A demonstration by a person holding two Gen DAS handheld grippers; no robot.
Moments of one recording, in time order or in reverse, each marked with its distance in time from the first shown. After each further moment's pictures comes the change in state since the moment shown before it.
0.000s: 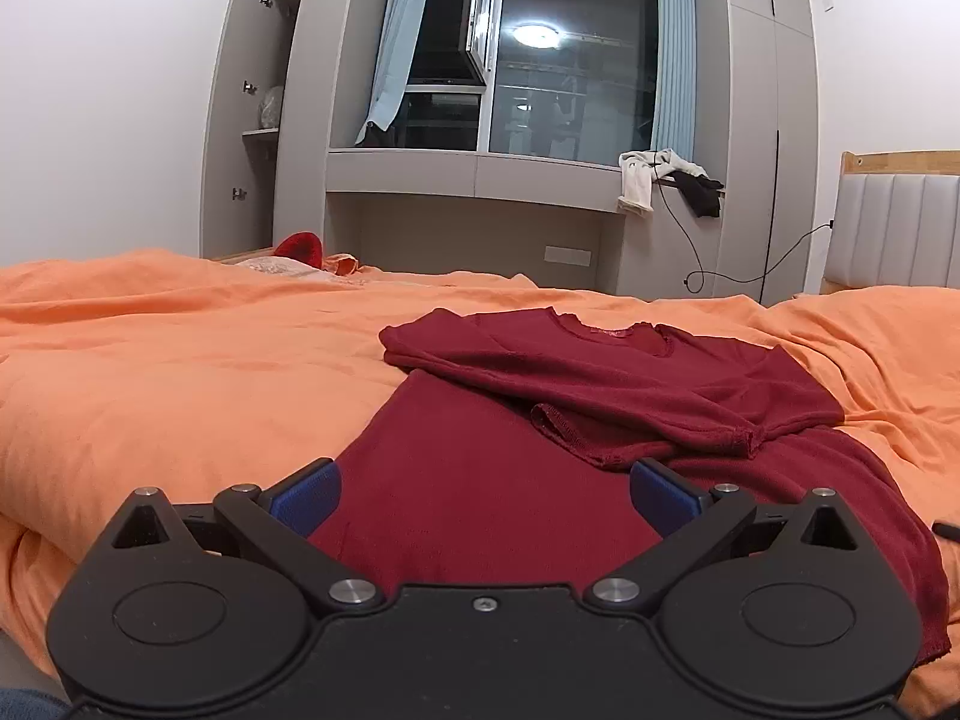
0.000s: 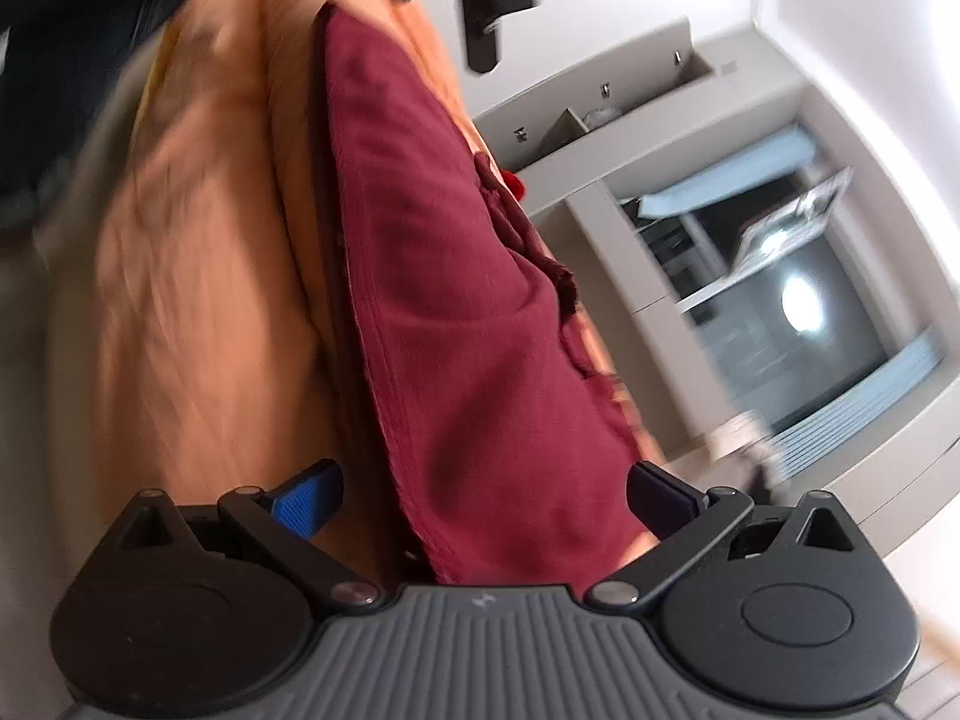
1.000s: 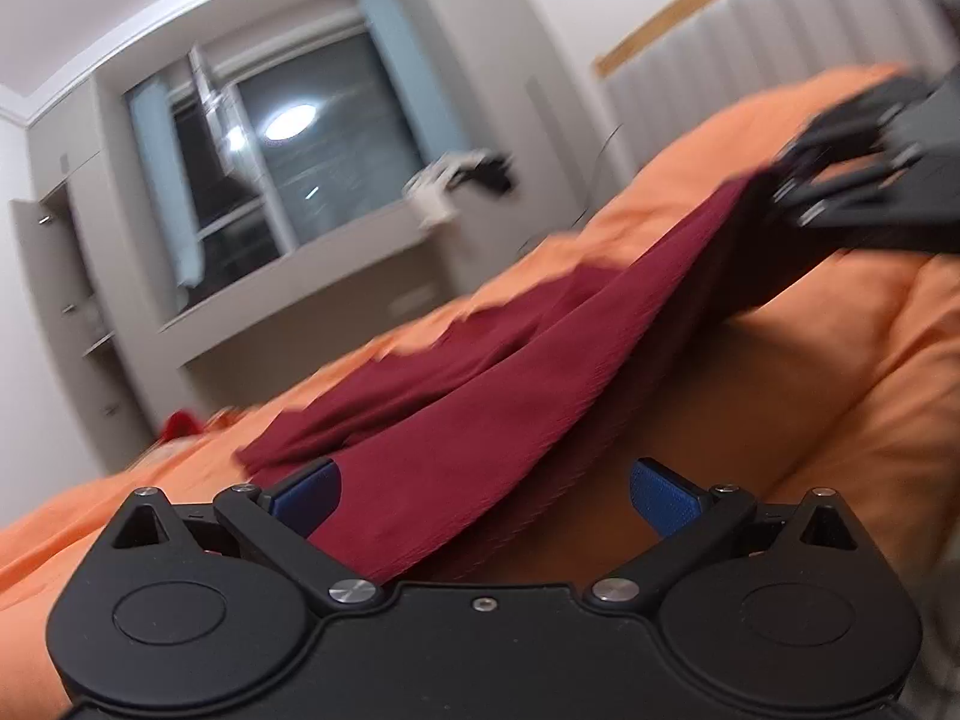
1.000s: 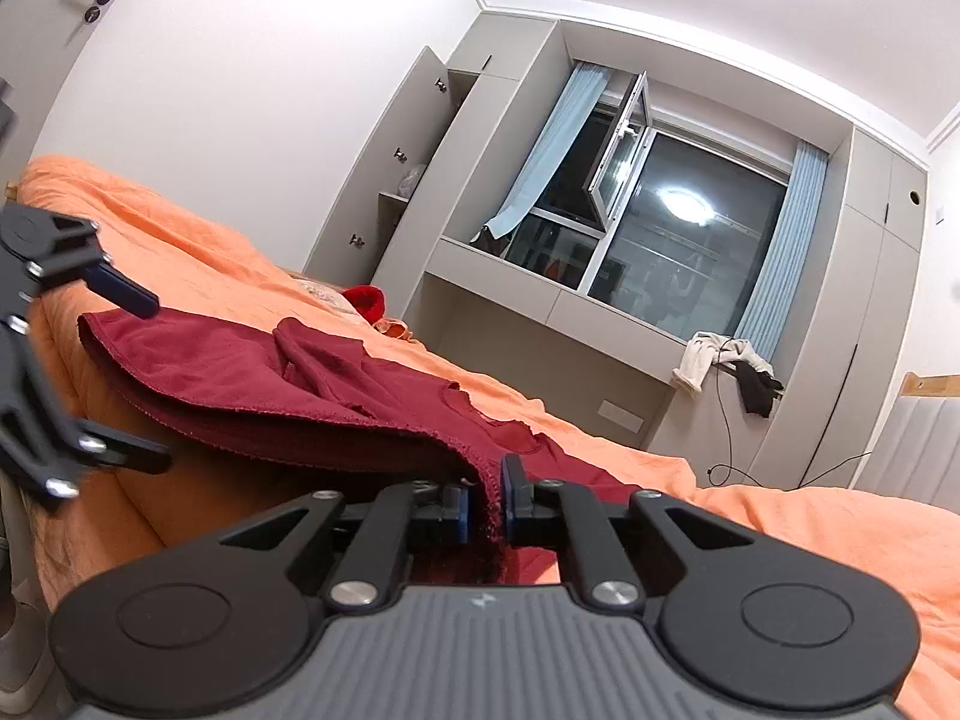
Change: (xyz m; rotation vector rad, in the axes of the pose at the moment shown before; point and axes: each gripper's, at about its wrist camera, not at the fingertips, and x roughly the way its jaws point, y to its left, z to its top) left arm -0.018 -0.097 -0.056 0.578 -0.084 -0.151; right arm 0.014 -0.121 0.001 0.667 -0.149 -0.025
